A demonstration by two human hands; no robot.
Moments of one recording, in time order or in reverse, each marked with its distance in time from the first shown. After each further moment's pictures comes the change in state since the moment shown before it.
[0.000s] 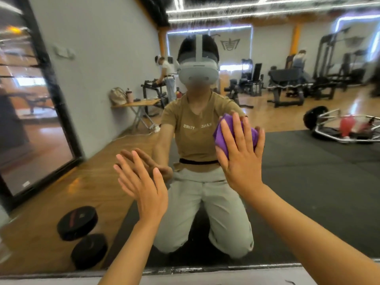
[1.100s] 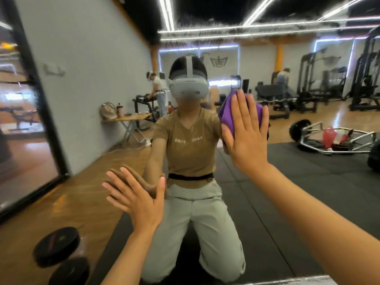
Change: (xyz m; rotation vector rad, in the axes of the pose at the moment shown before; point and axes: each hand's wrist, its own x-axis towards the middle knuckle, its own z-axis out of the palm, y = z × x) left_hand -0.001 0.031 0.025 0.040 -0.010 -0.060; right_hand 0.074 0.071 -0.026 -0.001 0.113 0.035
